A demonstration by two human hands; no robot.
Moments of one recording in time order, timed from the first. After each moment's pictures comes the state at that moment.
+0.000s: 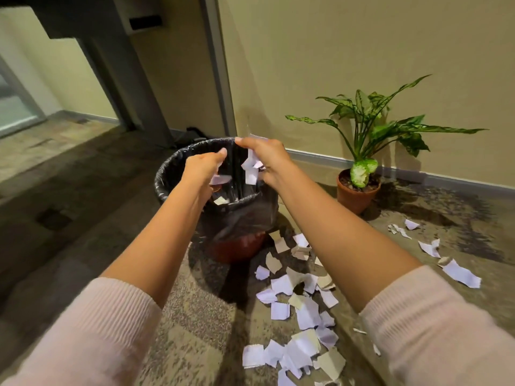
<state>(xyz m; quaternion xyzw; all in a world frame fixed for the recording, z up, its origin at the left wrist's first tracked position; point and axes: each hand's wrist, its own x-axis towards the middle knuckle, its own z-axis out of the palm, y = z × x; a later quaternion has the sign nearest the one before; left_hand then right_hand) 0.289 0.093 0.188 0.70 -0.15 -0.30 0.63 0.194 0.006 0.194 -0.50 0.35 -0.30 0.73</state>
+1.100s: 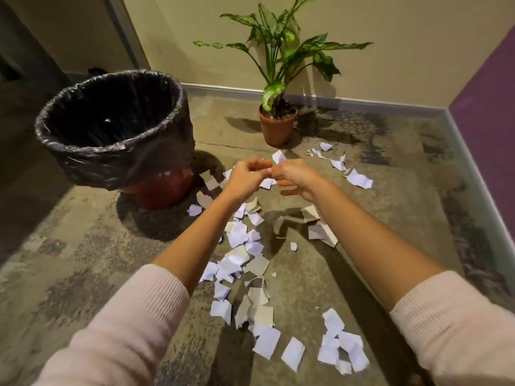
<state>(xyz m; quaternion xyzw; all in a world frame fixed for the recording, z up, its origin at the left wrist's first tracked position) 0.063 0.064 0.053 0.67 -0.41 -0.42 0.44 -0.056 -0.001 0.058 -0.55 0.55 -0.15 0.61</state>
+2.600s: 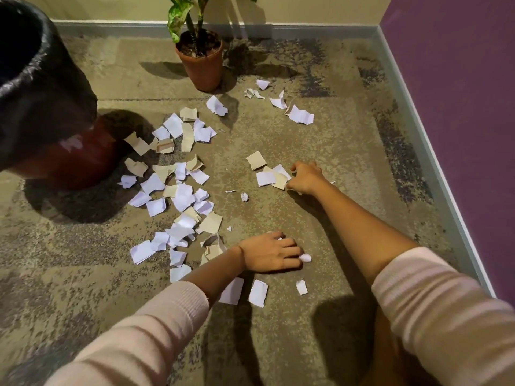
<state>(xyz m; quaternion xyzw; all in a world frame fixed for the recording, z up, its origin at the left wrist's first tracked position) -0.075 0.179 -0.111 0.13 -0.99 0.02 0.04 -0.215 0.031 -0.059 -0.65 0.70 0.07 0.30</state>
